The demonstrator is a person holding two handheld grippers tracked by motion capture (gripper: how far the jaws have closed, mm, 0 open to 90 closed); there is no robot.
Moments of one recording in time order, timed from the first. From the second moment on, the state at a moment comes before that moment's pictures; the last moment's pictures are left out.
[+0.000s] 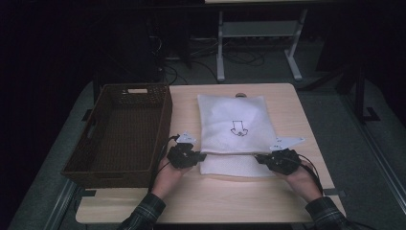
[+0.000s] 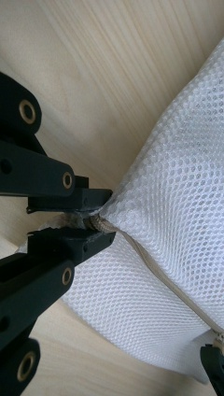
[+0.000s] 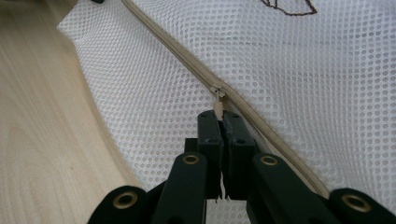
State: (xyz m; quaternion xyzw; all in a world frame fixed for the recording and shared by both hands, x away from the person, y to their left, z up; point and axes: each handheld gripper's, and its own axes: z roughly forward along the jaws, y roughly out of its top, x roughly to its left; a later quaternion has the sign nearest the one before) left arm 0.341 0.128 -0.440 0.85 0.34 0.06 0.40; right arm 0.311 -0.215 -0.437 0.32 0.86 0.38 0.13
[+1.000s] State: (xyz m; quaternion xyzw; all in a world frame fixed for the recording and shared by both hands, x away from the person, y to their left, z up) left arm 0.341 0.128 -0.440 0.85 0.35 0.06 0.40; right arm 0.304 -0.258 -0.440 0.36 0.84 0.38 0.14
